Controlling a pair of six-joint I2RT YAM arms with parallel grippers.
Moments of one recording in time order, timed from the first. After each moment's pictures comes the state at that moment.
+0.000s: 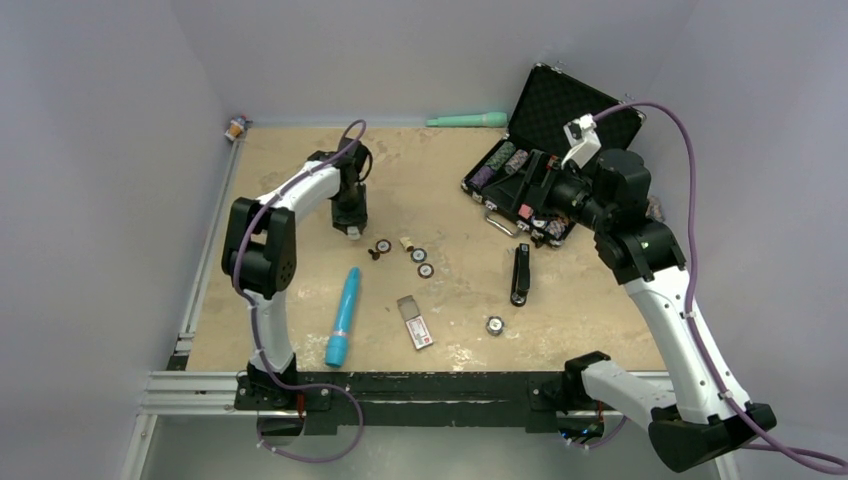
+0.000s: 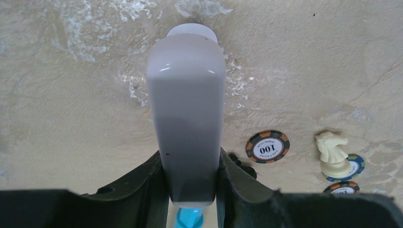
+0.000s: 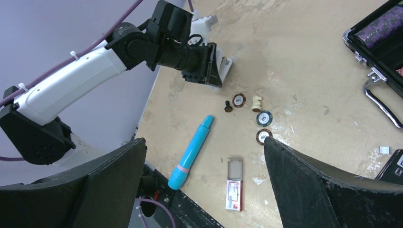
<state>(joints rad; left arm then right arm) -0.31 1.99 1.55 -0.88 -0.09 -0.40 0.31 1.01 1.26 -0.54 -0.40 0.60</state>
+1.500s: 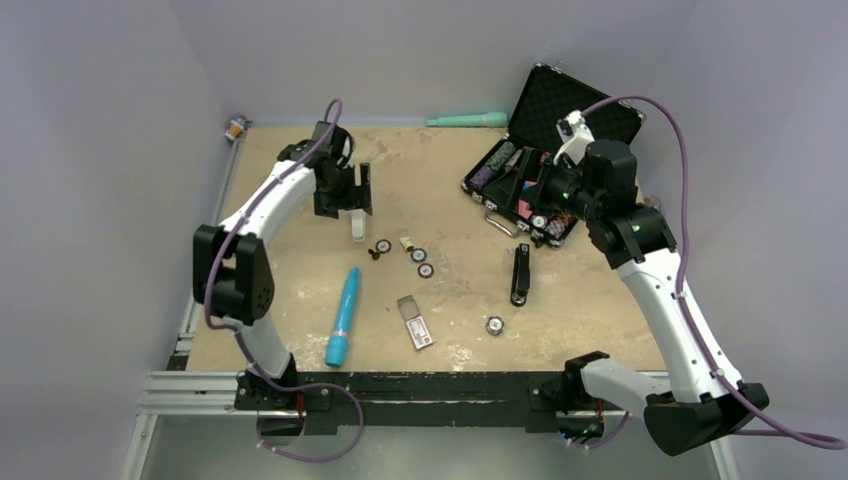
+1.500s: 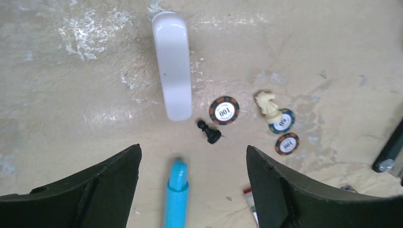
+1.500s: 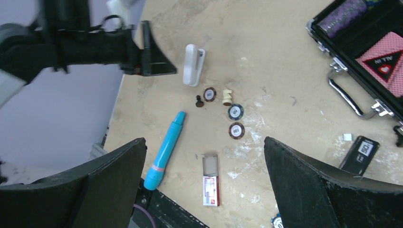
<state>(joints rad) -0.26 1.84 1.53 -0.86 0.08 -0.34 0.29 1.09 1.30 -0.61 -0.35 0.52</state>
